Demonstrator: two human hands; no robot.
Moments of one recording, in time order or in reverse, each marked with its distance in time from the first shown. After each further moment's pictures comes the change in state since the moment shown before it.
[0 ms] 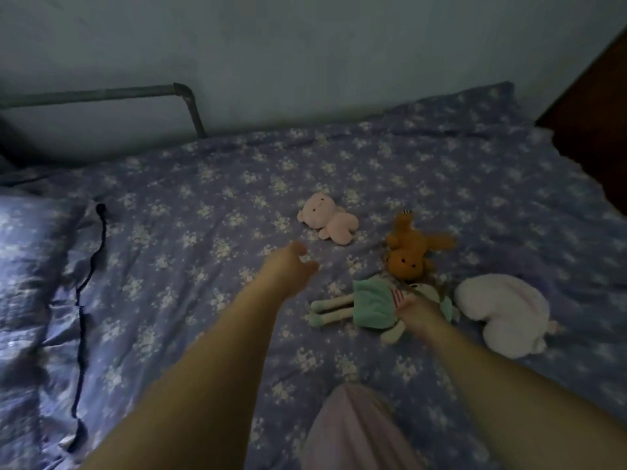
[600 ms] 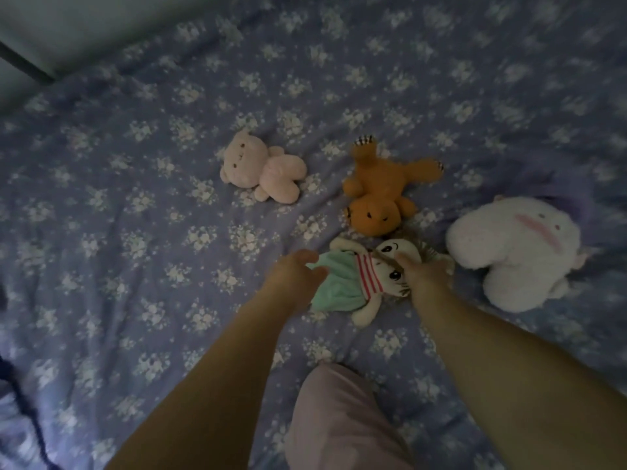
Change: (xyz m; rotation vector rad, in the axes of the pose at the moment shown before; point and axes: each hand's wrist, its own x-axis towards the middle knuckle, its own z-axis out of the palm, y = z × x) left_hand 0.145 0.076 0.146 0.219 -0.267 -0.149; right_hand 0.188 0.093 0.005 0.510 0.109 0.589
